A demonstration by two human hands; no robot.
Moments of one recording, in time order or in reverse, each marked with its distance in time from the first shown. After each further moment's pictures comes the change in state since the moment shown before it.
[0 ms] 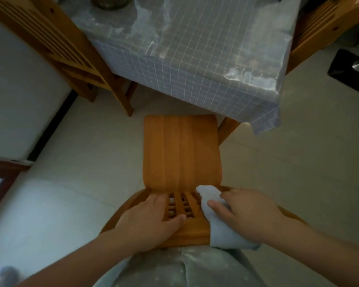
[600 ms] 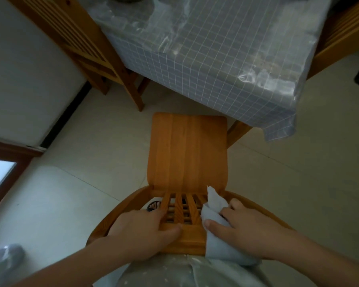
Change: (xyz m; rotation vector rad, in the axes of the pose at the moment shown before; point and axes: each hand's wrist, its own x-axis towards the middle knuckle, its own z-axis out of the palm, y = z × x) left_hand 0.004 -0.004 0.009 0.086 -0.035 -0.039; right_hand 0.007 0.006 -0.012 0.257 -0.403 0.007
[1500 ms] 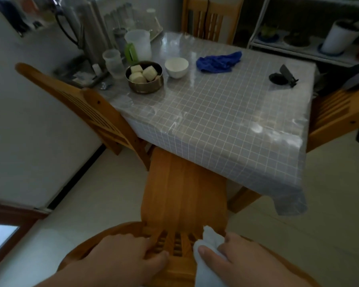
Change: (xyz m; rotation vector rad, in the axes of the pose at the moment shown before) left_hand 0.006 -0.006 -0.161 0.107 0.167 0.066; right_hand 0.010 -0.058 -0.138 0.155 0.242 -0.042
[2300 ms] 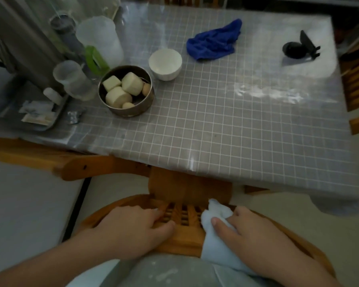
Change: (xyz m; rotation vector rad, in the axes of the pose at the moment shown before) left_hand 0.184 -0.142 -0.242 0.274 -0.196 0.213; right_hand 0.198 -0.132 -0.120 0.246 0.128 0.182
